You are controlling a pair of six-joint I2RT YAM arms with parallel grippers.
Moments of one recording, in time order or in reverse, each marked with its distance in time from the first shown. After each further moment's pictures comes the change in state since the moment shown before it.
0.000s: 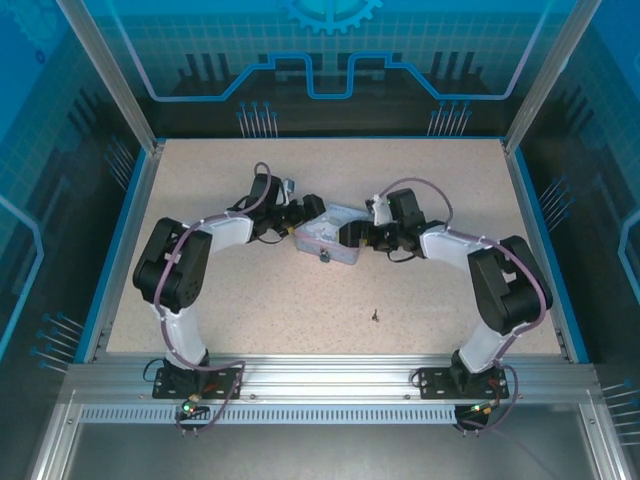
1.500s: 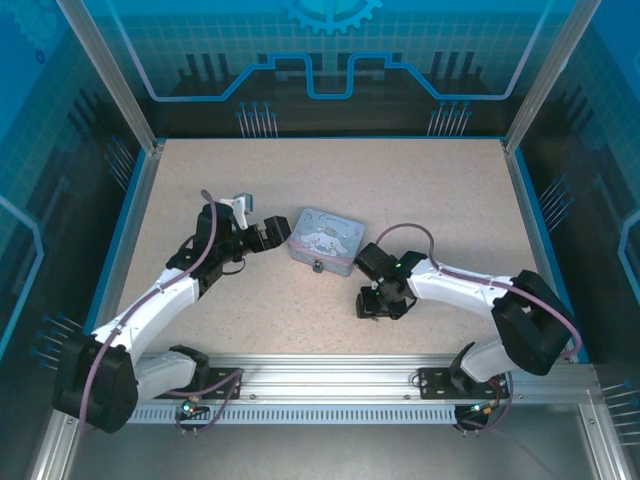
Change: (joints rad) left arm 0.041 -0.733 -0.394 -0.141 -0.153 0.160; right arm 0.388 -0.213 -0.097 -0.699 0.443 0.277
